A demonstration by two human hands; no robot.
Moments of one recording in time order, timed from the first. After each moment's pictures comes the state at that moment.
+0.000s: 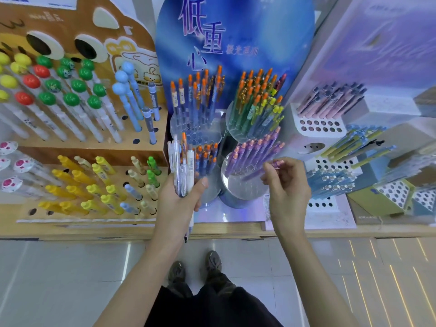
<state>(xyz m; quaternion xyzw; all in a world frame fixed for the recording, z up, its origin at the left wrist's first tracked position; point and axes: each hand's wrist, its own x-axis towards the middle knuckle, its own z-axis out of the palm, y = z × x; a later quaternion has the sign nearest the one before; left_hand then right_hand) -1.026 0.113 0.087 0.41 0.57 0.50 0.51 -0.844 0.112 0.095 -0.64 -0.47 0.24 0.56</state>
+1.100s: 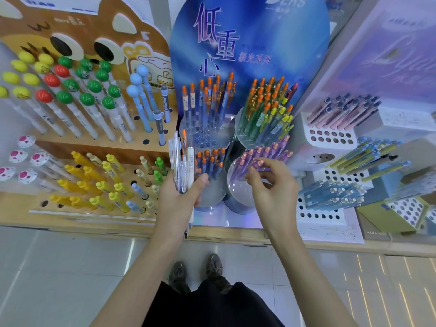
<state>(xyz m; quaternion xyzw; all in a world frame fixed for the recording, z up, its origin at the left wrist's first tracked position) -1.027 0.123 0.089 0.39 0.56 0.53 0.50 -0.865 0.130 0.103 -0.64 -0.51 0.28 0.51</state>
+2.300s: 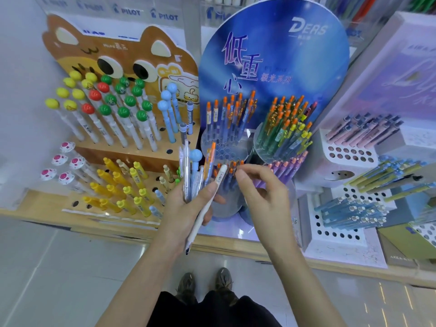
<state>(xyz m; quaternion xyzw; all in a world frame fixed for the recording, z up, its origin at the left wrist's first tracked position) -1.049 0.113 0.117 0.37 0.50 0.52 0.59 -0.908 0.122 0.149 -0.57 -0.53 0.40 0.48</state>
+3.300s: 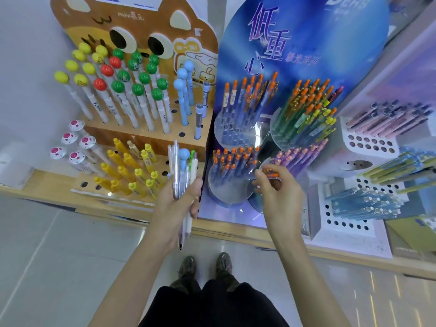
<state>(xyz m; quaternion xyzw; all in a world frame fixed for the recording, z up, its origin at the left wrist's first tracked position) -1.086 0.094 0.096 0.32 0.55 0.52 0.57 -0.909 0.125 0.096 -0.67 -0.47 0.34 0.46</state>
